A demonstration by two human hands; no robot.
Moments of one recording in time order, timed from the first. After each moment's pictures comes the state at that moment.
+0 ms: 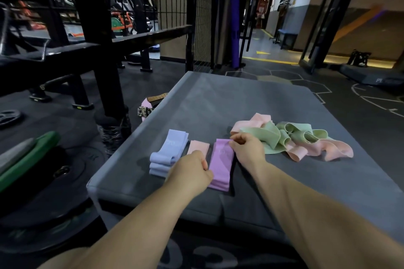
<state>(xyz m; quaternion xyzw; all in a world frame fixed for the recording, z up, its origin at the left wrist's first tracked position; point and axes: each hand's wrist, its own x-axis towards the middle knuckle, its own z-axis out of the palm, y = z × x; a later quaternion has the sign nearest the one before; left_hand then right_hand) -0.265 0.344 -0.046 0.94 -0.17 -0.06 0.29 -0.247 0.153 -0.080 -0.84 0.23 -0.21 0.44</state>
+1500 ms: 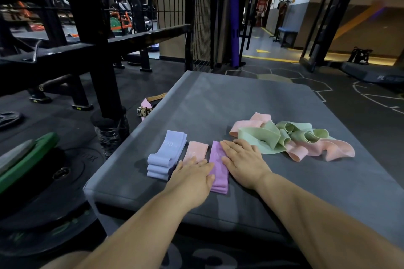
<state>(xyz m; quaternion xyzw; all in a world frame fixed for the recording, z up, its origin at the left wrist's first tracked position) -0.256 0.338 -0.072 0.93 -0.33 -0.08 0.09 -0.273 0.152 -0.084 -1.00 0.03 -0.03 0.01</state>
